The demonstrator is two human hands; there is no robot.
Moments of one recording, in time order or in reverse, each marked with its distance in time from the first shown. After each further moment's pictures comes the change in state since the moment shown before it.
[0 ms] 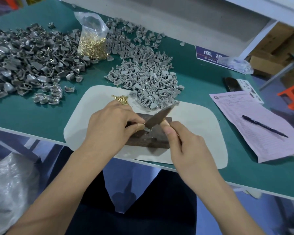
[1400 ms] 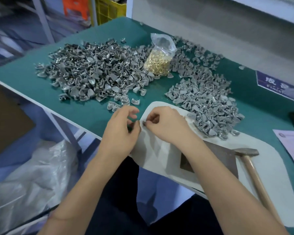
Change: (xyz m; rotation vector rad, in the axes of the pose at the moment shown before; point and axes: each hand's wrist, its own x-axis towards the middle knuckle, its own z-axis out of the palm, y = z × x) left_hand -0.028 -0.122 -0.025 -0.396 0.308 -0.376; right_hand 0.140 -0.123 0.130 -0.091 -0.400 -0.220
